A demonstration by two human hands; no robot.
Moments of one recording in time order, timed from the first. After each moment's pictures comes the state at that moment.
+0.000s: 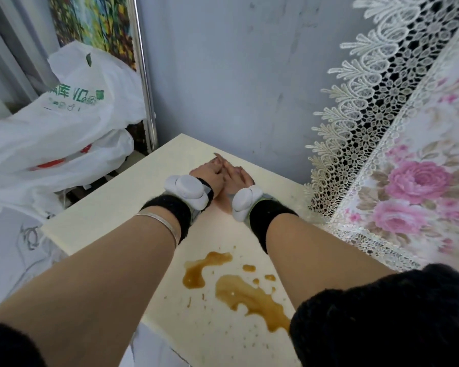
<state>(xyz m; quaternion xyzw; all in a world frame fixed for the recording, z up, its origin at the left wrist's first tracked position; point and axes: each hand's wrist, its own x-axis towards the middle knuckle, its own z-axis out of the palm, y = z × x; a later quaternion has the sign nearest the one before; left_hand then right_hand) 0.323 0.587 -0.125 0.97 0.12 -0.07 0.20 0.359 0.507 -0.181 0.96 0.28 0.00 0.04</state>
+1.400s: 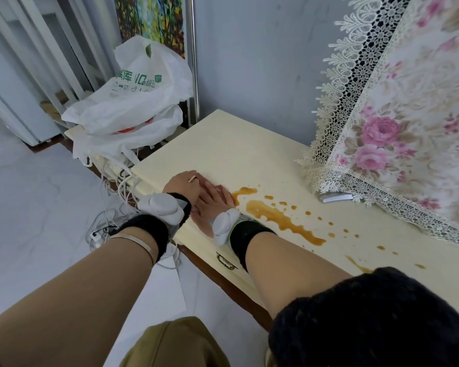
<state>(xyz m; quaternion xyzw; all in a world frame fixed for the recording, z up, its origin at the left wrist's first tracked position) 0.098 0.624 -0.097 0.88 0.32 -0.01 0.36 0.126 0.541 -0.183 0.93 0.37 -0.05 -0.07</state>
